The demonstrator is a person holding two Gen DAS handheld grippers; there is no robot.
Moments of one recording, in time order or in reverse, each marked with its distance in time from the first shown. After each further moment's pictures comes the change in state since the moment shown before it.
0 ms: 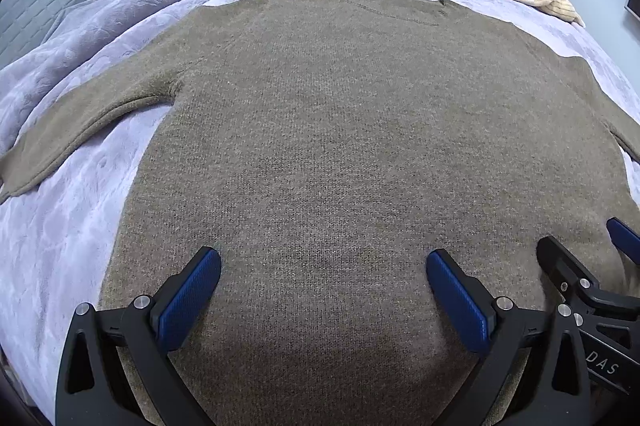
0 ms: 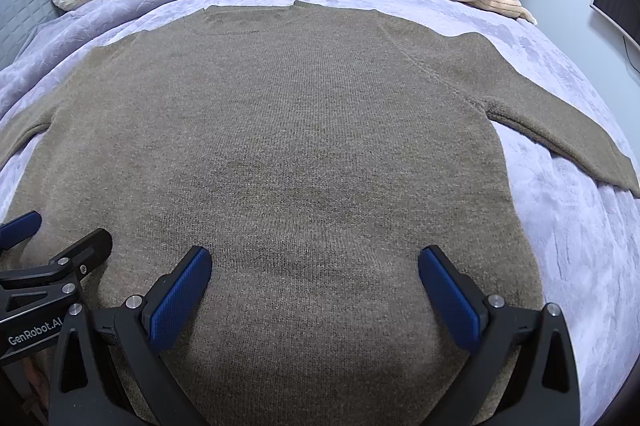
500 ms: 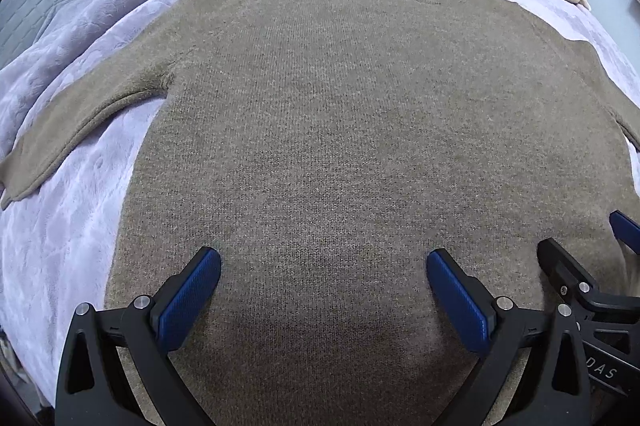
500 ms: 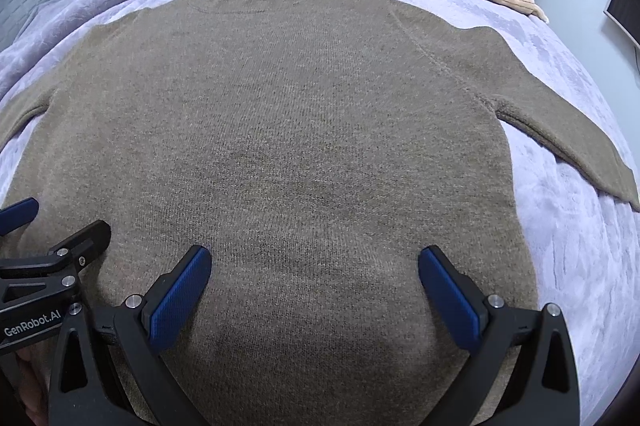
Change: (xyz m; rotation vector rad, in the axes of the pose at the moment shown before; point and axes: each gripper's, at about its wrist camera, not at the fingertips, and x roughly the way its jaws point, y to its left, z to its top) left arm 0.005 -0.003 0.008 0.020 0.101 0.014; right arm 0.009 0.008 0.009 -0.049 0.099 -0.003
